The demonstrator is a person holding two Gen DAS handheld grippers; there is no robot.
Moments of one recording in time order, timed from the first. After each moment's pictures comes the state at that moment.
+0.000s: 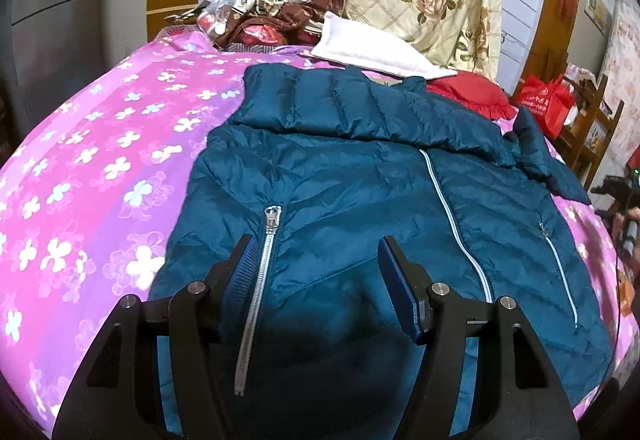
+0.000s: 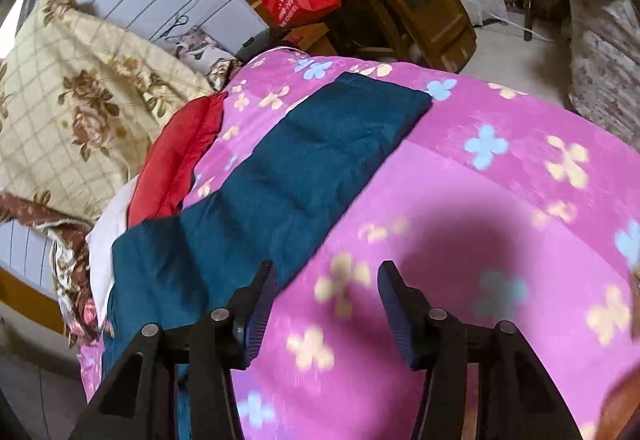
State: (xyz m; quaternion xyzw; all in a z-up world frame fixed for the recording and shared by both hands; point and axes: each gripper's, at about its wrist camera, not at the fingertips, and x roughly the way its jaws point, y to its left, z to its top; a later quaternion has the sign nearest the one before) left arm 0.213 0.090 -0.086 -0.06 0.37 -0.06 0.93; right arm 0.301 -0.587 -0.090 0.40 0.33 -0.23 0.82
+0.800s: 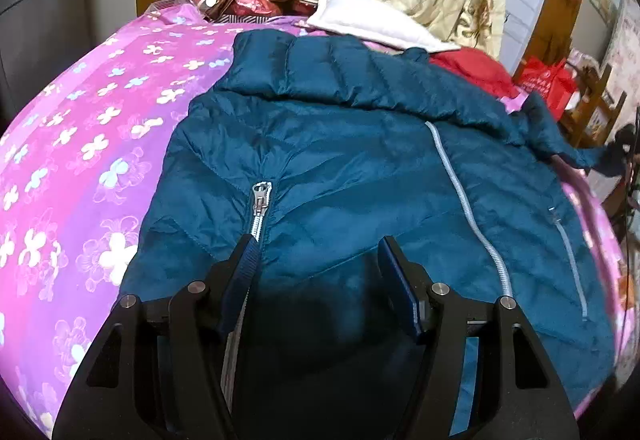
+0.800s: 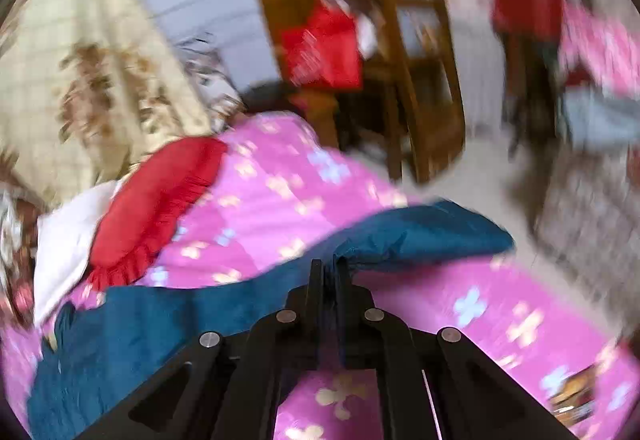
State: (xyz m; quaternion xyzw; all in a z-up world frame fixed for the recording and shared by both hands) left arm 0.230 0.089 -0.104 -0.07 0.41 -0.07 0.91; right arm 0.355 -0.555 0.026 0.18 0.31 -0.31 0.88
